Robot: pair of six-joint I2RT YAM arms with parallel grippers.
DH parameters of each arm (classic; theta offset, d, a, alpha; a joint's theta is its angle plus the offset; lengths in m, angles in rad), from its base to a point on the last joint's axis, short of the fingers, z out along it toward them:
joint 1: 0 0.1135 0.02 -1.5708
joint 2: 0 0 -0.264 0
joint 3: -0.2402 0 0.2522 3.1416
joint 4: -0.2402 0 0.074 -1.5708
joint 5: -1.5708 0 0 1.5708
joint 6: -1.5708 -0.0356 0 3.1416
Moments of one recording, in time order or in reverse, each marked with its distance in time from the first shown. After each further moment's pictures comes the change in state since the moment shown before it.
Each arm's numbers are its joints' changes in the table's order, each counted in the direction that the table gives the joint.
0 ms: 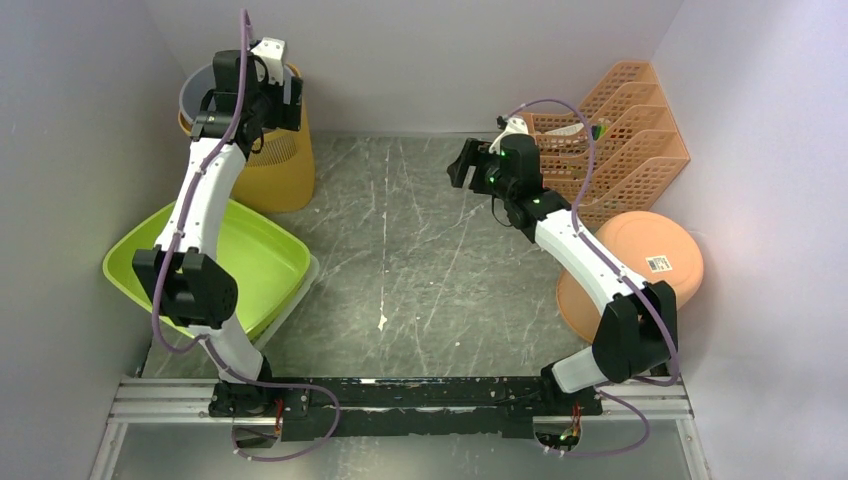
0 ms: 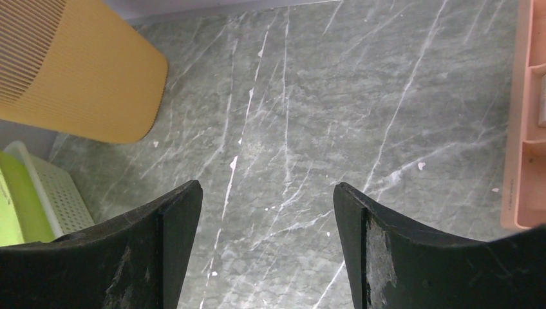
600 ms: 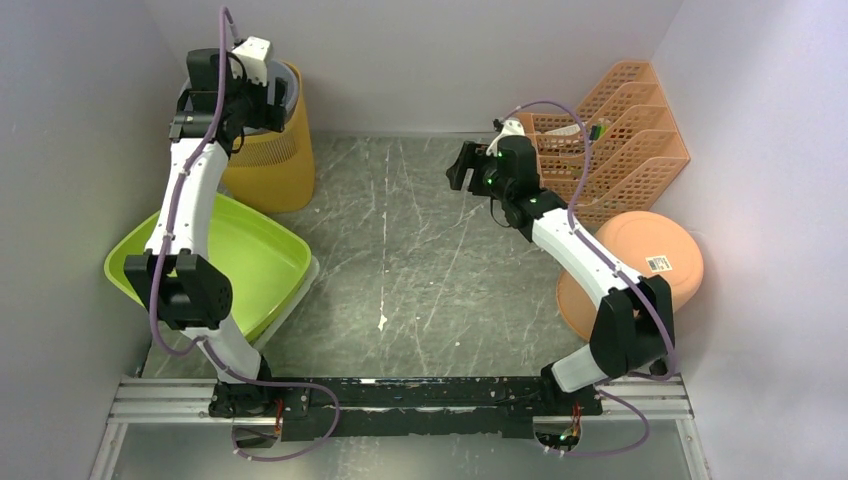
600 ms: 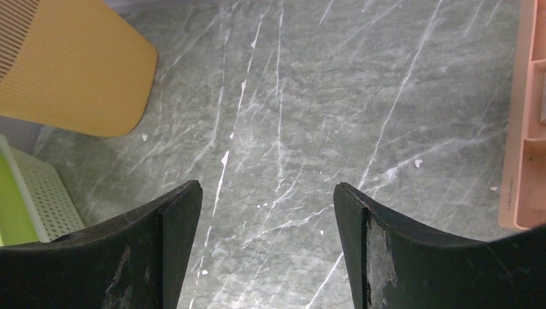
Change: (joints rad) left arm 0.096 0.012 -0.016 -0.035 -0.202 -0.099; right arm 0.000 0.014 0.009 0.006 0.004 0.025
